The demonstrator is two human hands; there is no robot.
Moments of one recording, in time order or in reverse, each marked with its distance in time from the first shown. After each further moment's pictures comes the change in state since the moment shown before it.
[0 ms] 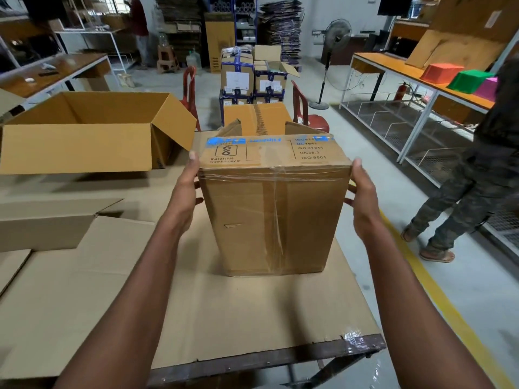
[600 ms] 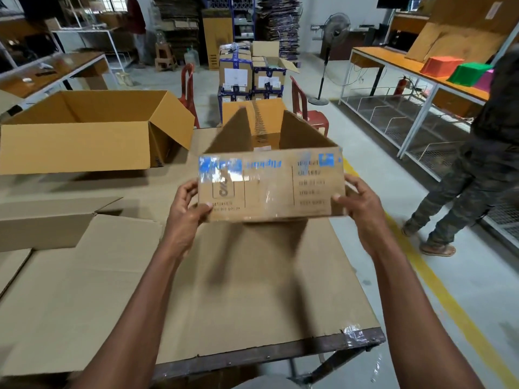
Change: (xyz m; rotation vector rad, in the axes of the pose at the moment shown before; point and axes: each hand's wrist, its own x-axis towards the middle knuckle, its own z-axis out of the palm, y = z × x) left_hand -0.034 -0.053 -0.008 -0.103 0.032 0.090; right_hand -0.015 0.033 -0.026 0.038 -0.128 -0.028
